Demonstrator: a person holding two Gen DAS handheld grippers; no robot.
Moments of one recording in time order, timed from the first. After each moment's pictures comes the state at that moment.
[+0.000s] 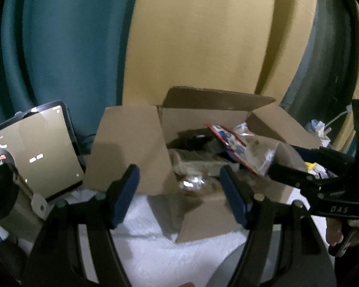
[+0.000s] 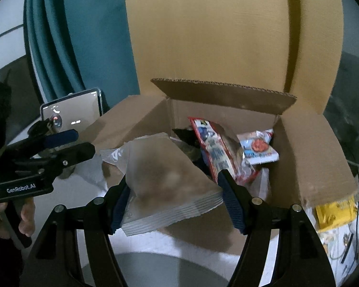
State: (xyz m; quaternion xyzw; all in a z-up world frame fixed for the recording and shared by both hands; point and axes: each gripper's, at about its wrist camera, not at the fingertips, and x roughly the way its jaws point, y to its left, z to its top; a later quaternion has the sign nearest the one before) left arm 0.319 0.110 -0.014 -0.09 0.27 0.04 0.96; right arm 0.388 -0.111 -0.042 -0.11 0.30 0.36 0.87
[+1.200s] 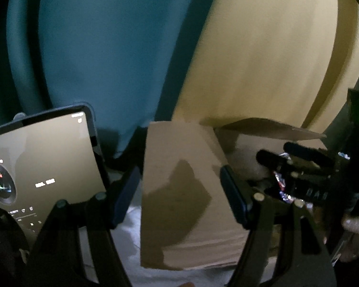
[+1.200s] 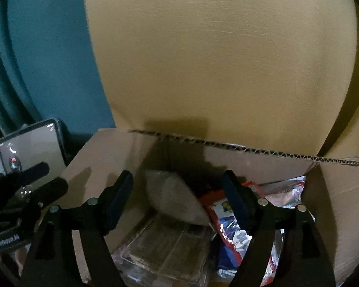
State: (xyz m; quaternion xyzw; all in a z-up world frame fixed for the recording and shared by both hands) left arm 0.365 0.202 -0.022 -0.14 0.27 0.09 0.95; right arm 0.481 0.011 -0.041 -0.13 0.32 0.31 0.89
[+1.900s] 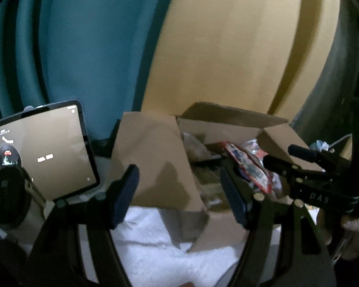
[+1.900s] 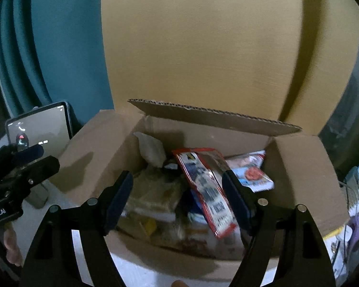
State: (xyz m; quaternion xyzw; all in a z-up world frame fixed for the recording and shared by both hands) left arm 0.309 0.138 -0.003 -0.13 0.25 0.06 0.96; right arm 0.420 -0.070 -0.017 -0.13 0.31 0.28 0.90
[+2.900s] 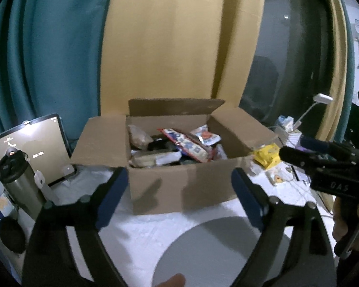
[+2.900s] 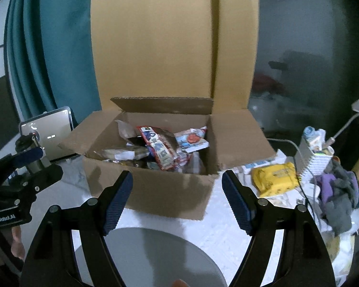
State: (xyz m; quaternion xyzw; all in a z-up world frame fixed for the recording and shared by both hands) left arm 0.231 0.014 0.015 -0.06 0.22 0.01 0.97; right arm 0.309 -0.216 0.007 -0.09 0.26 0.23 0.93
